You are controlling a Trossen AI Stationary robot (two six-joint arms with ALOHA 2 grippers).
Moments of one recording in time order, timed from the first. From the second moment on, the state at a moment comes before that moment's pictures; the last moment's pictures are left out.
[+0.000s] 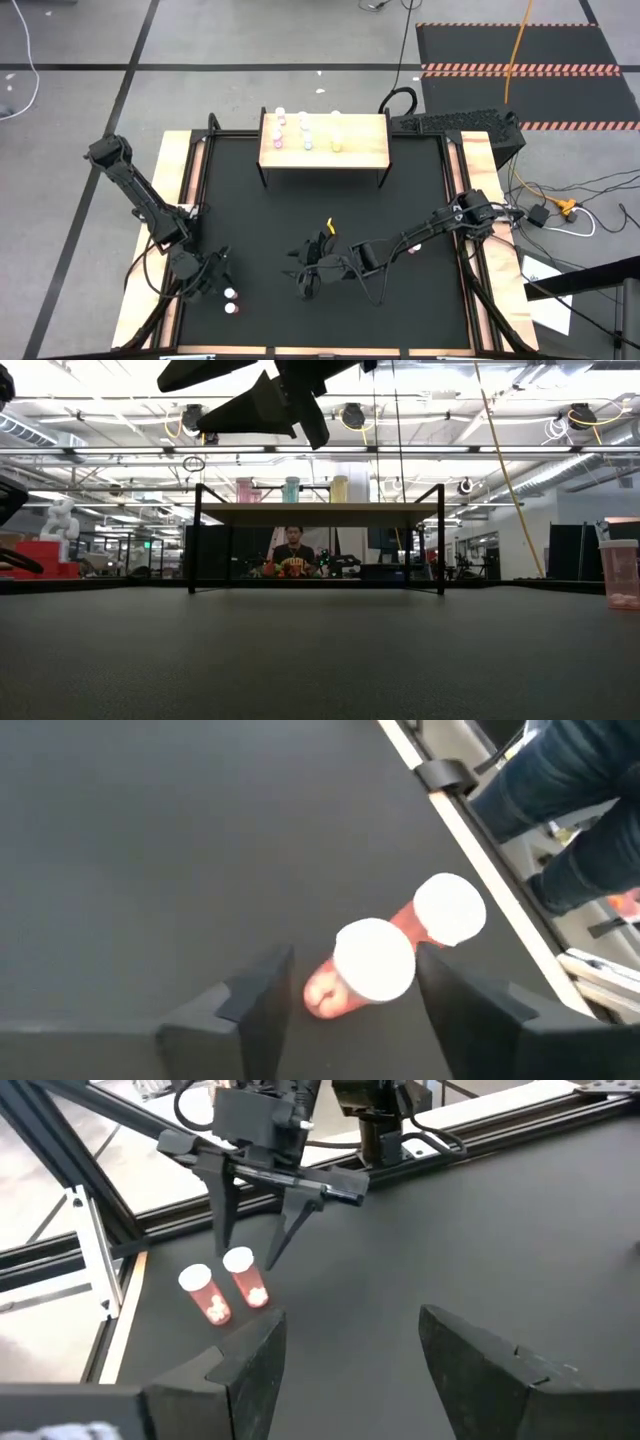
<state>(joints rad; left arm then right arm) -0.91 0.87 0.20 0.01 -0.12 -0.53 0.37 2.01 1.39 0.18 0.44 0.43</state>
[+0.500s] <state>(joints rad) -0.91 0.99 0.20 0.15 -0.11 -0.35 0.37 2.01 1.39 0.18 0.44 0.48</state>
